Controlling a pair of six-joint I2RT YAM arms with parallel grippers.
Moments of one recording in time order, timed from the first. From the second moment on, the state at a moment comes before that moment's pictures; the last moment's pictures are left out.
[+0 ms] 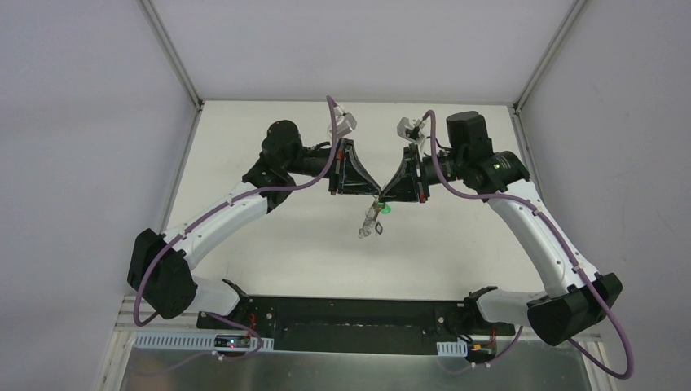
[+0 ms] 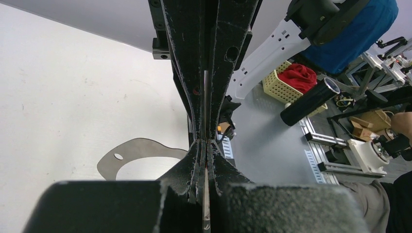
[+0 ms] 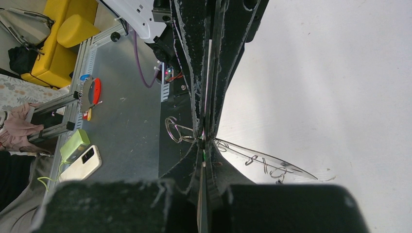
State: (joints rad) left arm -0.63 1.36 1.10 0.37 1.07 -0.58; right arm 0.46 1.25 1.35 -0.78 -1.10 -0.20
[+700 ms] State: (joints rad) left arm -0.63 1.36 1.10 0.27 1.06 -0.44; right arm 0.47 1.24 1.35 -0.83 -1.00 -0.23
